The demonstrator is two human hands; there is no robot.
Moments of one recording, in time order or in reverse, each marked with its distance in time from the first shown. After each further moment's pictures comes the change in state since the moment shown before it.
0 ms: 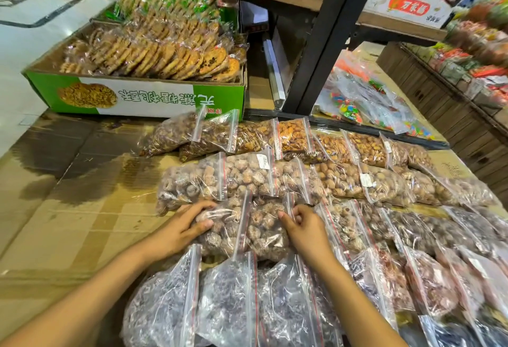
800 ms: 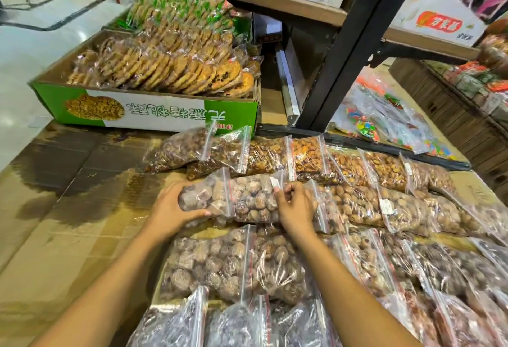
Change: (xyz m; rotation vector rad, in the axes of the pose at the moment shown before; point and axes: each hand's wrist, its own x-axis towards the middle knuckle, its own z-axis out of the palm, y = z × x) left_hand 0.067 -0.048 -0.052 0.125 0.511 -0.170; right_hand 0.119 -0.027 0.048 -0.106 0.190 -0.070
